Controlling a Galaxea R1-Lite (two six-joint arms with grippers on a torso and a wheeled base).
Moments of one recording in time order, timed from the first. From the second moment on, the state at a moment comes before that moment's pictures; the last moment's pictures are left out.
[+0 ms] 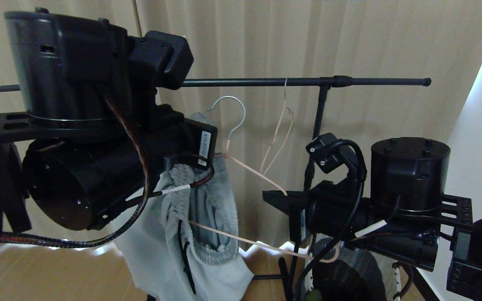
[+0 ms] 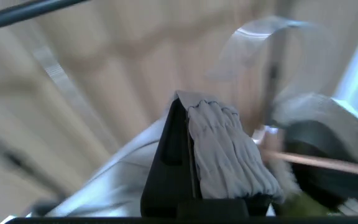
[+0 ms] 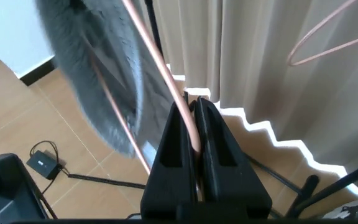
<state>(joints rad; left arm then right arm) -0.81 1.55 -1.11 -0.27 0.52 0.11 0.79 1.68 -0.79 -0.58 0.02 0.24</state>
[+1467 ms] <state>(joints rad) -0.81 1.44 -0.95 -0.33 0.39 0.21 0.71 1.59 -0.81 -0.59 0.00 0.23</state>
